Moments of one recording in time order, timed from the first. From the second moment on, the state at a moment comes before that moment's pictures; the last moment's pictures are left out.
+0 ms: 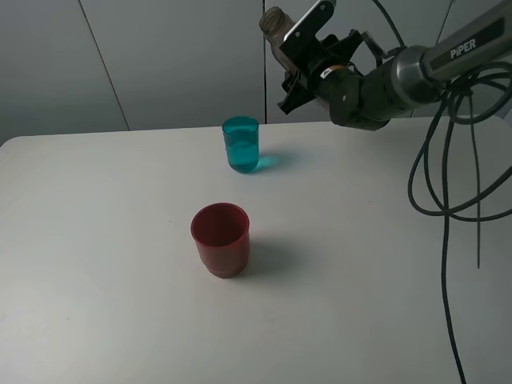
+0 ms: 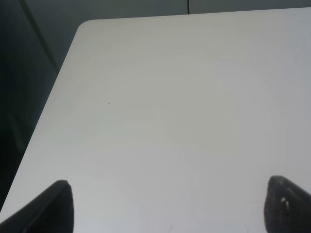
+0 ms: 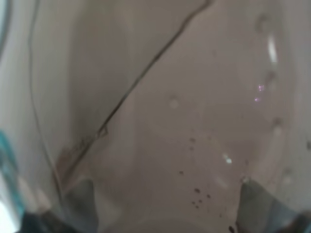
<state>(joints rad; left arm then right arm) 0.07 0.00 -0.51 0.10 1.08 0.01 0.43 2.15 -1.24 0.37 -0.65 -0.86</state>
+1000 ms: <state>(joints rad) 0.07 0.00 -0.51 0.10 1.08 0.00 0.10 2.15 -1.02 -0.06 -0.75 0.04</state>
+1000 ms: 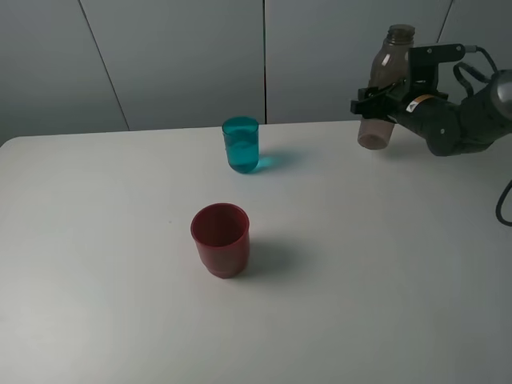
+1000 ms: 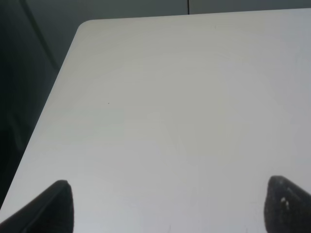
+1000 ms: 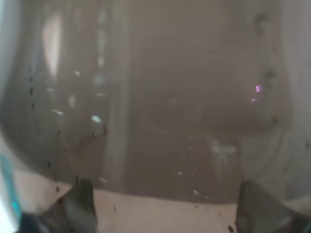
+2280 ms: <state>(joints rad) 0.07 0.00 -0.51 0.10 1.08 0.00 0.10 2.24 -1.03 -0.22 -0.83 0.13</state>
